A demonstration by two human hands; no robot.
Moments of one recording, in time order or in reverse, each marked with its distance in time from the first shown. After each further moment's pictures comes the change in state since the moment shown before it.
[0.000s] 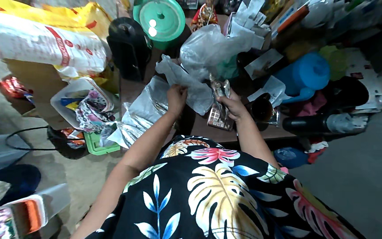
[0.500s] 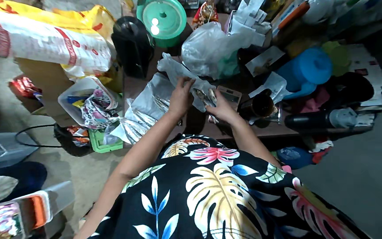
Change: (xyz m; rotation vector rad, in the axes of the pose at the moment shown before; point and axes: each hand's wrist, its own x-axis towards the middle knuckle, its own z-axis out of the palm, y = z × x) left_hand -0.036 0.037 -0.017 0.213 -0.076 0.286; right_hand -0.015 0.007 0.029 -0.732 -0.046 0.028
